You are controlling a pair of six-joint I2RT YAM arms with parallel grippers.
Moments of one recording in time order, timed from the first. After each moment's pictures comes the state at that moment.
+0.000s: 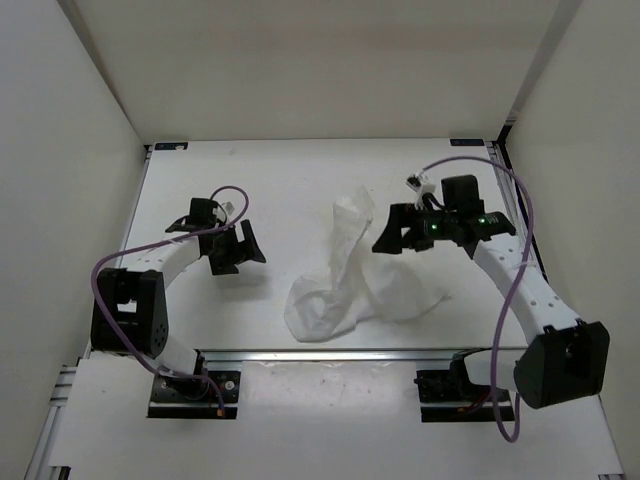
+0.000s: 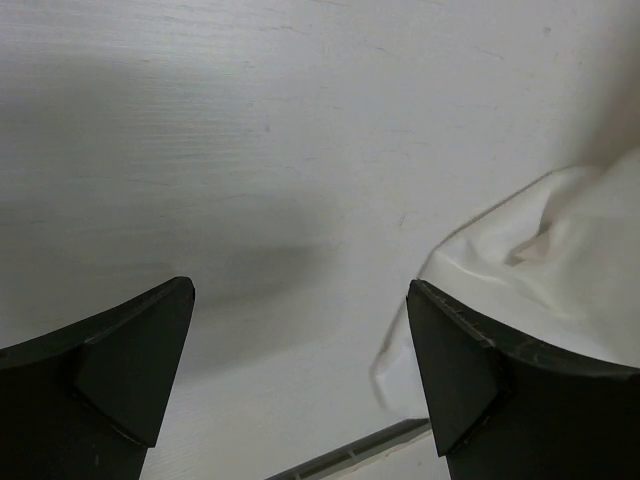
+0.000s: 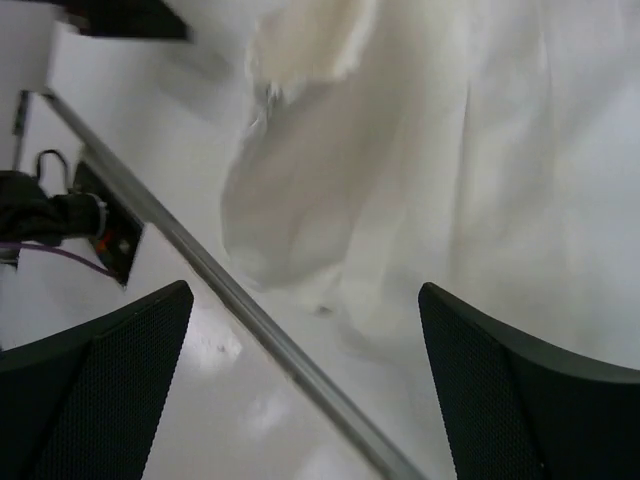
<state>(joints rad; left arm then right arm) -0.09 1.51 0.86 -0.45 0.35 -0.38 0.31 1.22 1.11 -0.62 -0.69 0.16</state>
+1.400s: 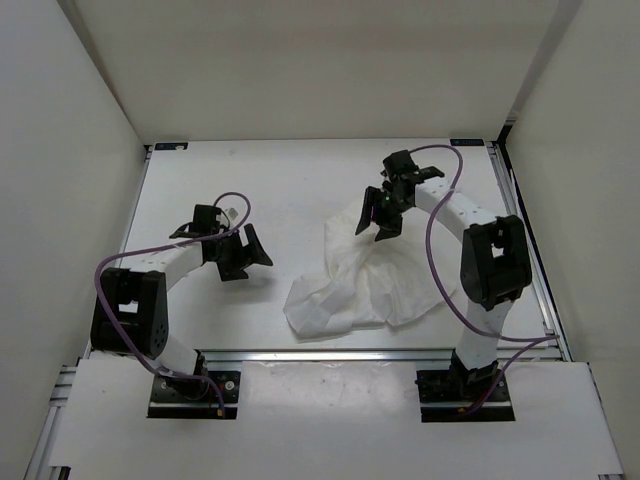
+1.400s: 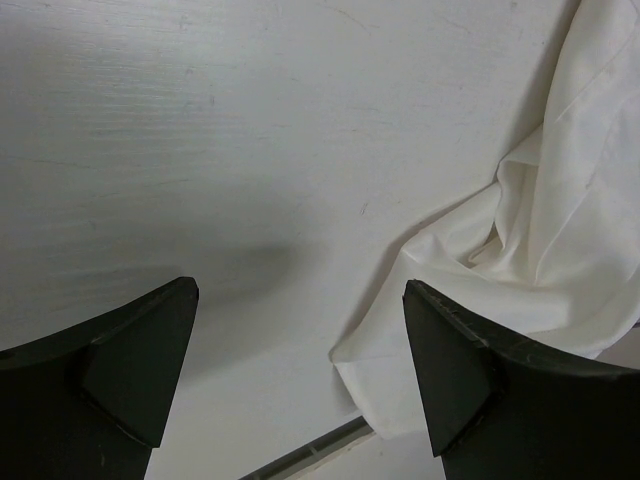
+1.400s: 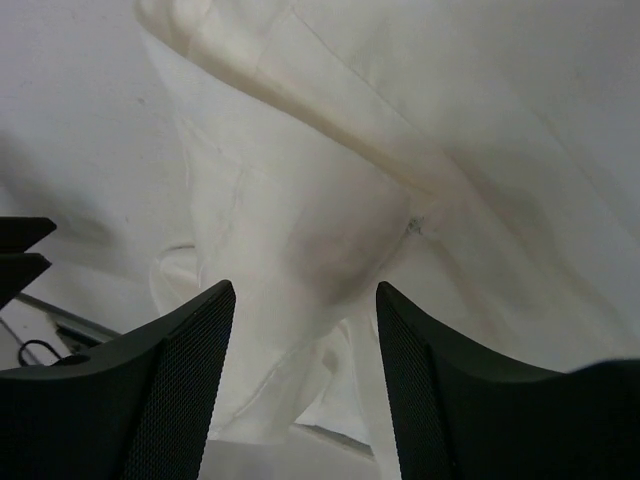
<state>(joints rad) -0.12 1.51 0.79 -0.36 0.44 -0.48 0.38 1.89 1.49 -0.78 -0.31 0.50</state>
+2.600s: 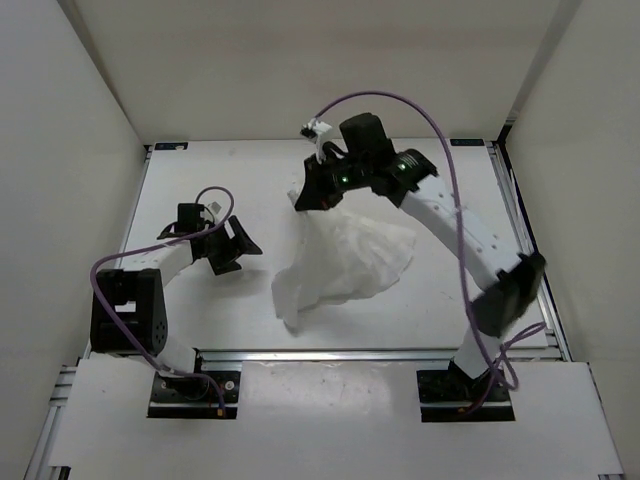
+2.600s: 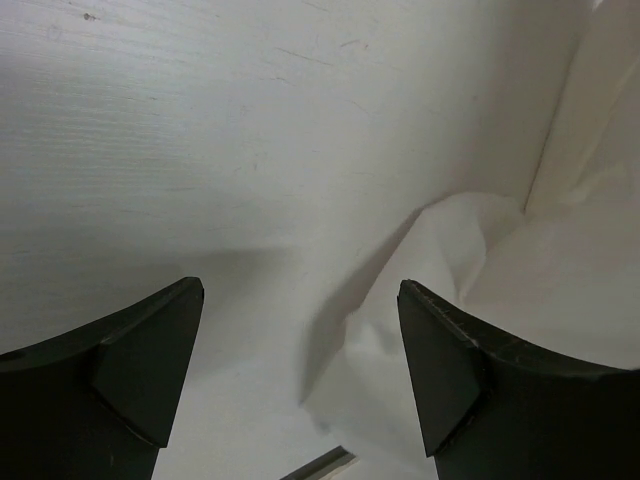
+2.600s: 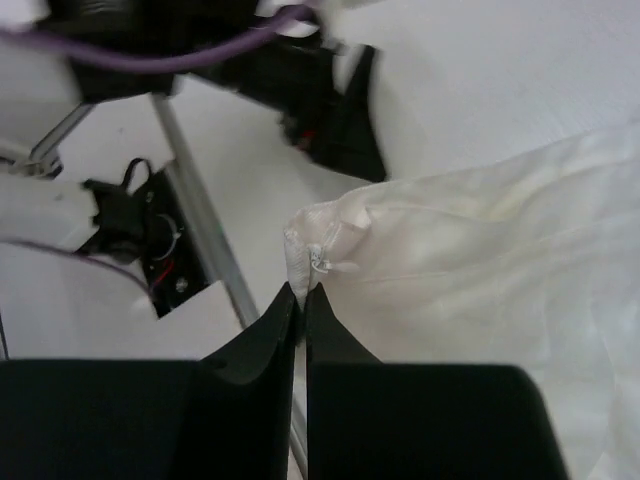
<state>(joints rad) -0.01 1.50 0.78 -0.28 0.49 -0.53 0.69 1.81 1.92 -0.73 -0.58 0.16</state>
